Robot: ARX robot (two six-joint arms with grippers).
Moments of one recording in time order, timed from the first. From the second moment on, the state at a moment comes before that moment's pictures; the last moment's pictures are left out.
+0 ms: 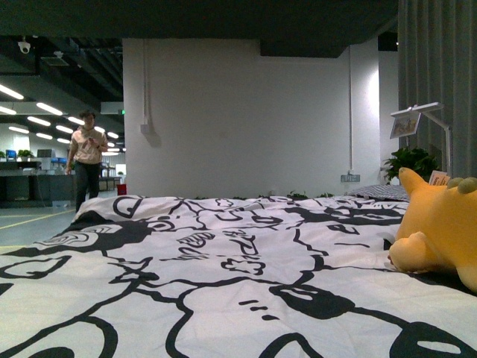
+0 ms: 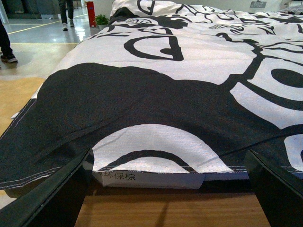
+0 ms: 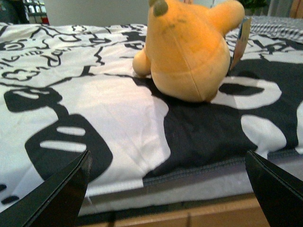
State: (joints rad) left arm 0.00 0.00 0.01 0.00 0.00 -0.01; right arm 0.21 0.59 0.14 0.51 0.31 0.02
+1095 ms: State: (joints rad) left arm 0.00 0.00 0.01 0.00 0.00 -0.01; right arm 0.17 1.52 0.66 1.28 0.32 -0.32
